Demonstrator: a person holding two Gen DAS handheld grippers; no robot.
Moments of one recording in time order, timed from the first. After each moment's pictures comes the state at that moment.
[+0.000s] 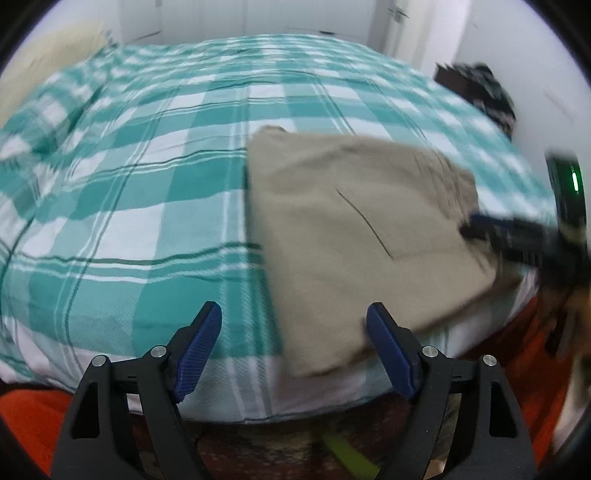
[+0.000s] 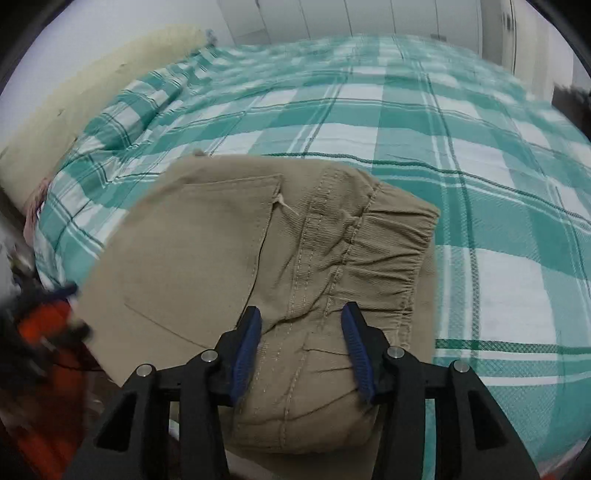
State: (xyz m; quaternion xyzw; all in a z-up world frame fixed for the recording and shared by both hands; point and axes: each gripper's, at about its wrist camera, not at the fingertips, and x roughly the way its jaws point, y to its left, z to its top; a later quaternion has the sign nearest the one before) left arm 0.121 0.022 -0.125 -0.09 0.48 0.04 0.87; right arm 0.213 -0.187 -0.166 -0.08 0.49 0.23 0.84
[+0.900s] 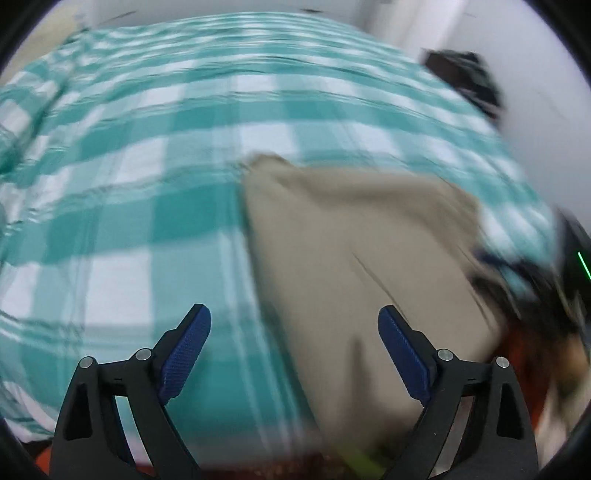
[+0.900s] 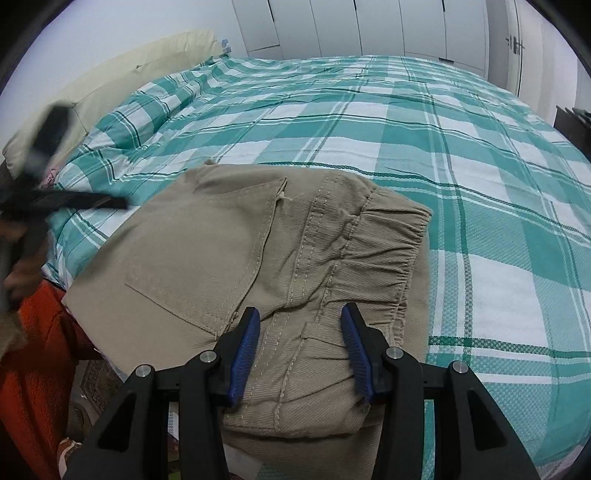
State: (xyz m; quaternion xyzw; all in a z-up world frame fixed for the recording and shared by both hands) left arm 0.158 0.062 -0.124 -0.08 0.53 -0.04 0.85; right arm 0.204 -0.192 -0.168 -0.09 0.47 0.23 0.84
